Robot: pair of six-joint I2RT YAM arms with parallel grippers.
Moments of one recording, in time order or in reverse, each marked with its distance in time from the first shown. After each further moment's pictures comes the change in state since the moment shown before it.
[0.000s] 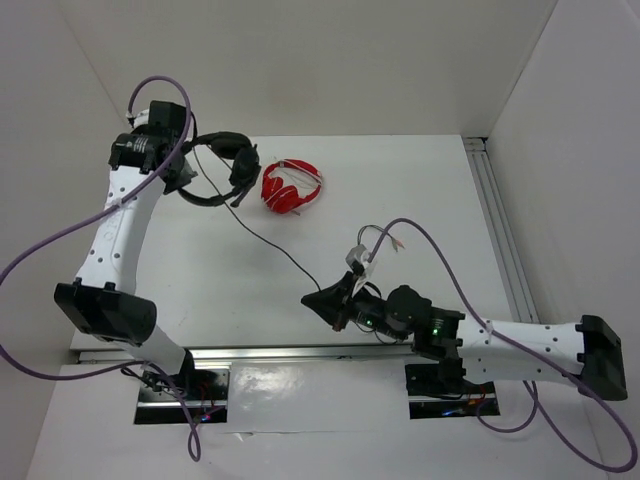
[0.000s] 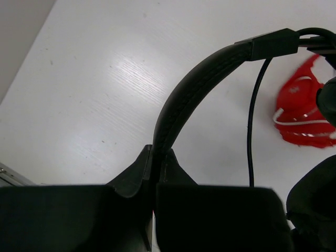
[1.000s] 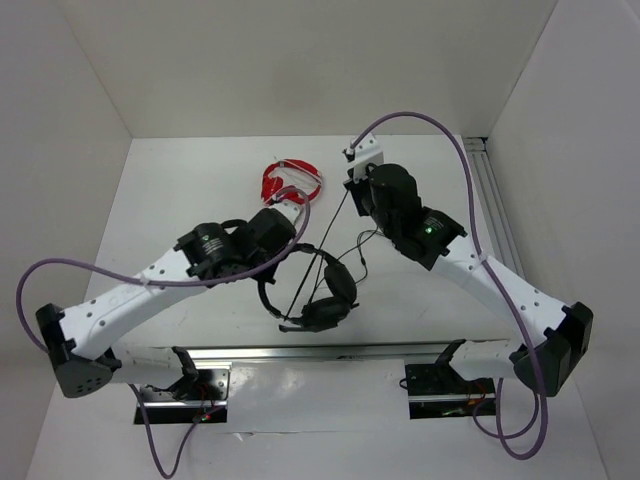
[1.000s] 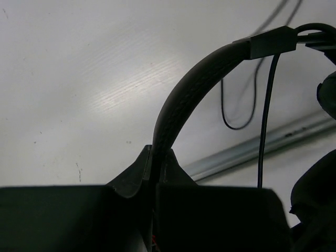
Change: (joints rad) left arm -0.793 -0.281 -0.505 0.111 0.053 0.207; right arm -0.519 0.395 0.804 -0.734 0.272 -0.526
